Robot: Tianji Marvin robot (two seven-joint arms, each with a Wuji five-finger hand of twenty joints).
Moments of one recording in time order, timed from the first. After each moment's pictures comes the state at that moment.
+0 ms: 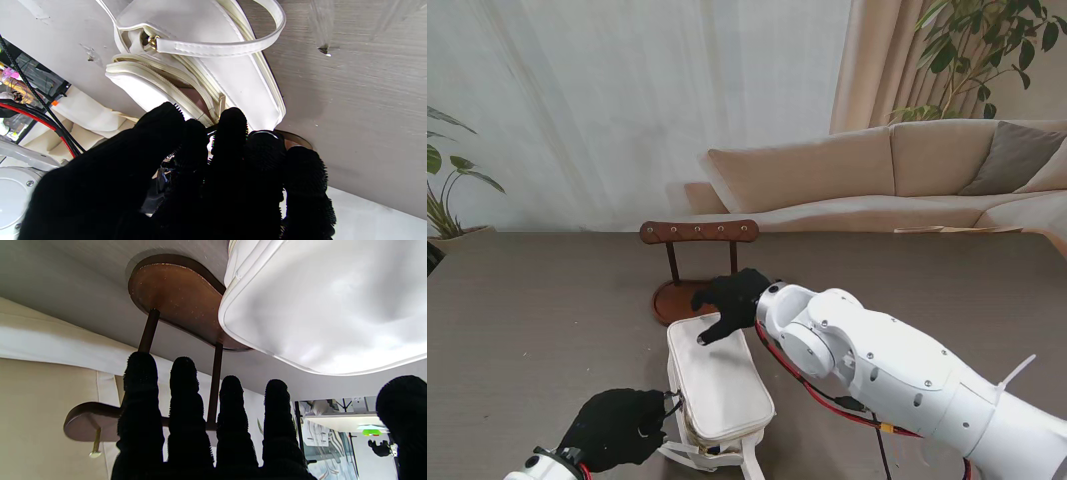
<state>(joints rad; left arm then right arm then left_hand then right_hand) 2.32 -1.08 -1.45 -2.28 0.89 0.09 -0.08 -0.89 -1.08 0.47 -1.55 -0.84 0.11 0.30 0.77 -0.66 0.93 -0.19 0.79 0.19 1.13 0.74 1.14 0.21 0.41 0.99 1.03 0.25 0.84 1.47 0.45 0.34 1.43 0.80 0.05 -0.34 0.74 -0.08 0.29 -0.16 0.58 0.27 0.47 -0.02 0.44 0.29 0.68 0.17 0.25 0.29 0.48 0.25 0.87 0.48</state>
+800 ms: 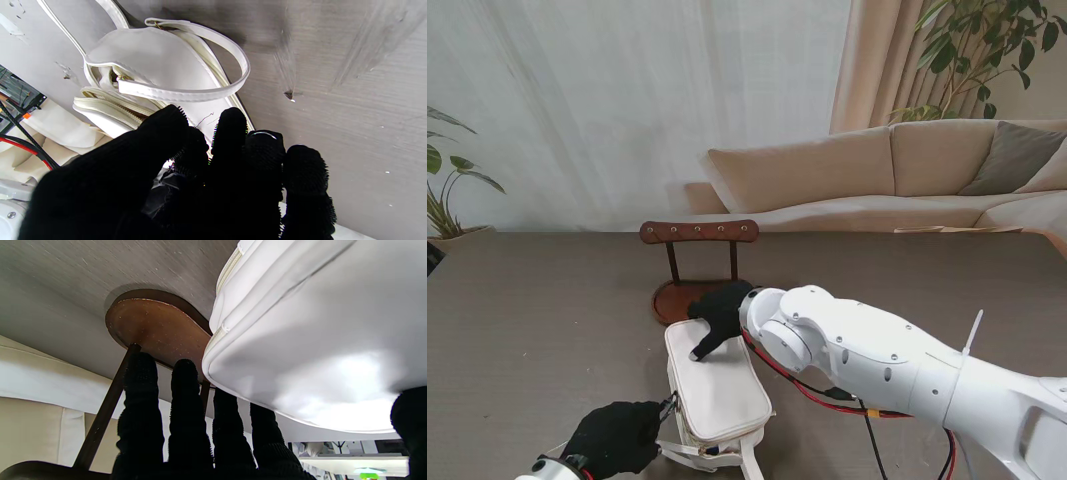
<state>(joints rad) 2.29 -1.07 -1.42 -2.22 0.88 0.16 -0.13 -0.71 -1.15 0.22 -1.39 -0.70 0.13 0.33 0.77 -0.66 0.97 -0.19 0.70 0.22 1.24 0.76 1.14 0.21 0.41 0.99 1.03 0.24 0.85 1.47 0.49 0.34 1.43 0.79 -0.01 -0.33 0.69 -0.08 0.18 0.05 0.60 0.28 0.40 0.06 0.46 0.29 0.65 0.16 0.24 0.29 0.48 0.25 0.85 0.48</state>
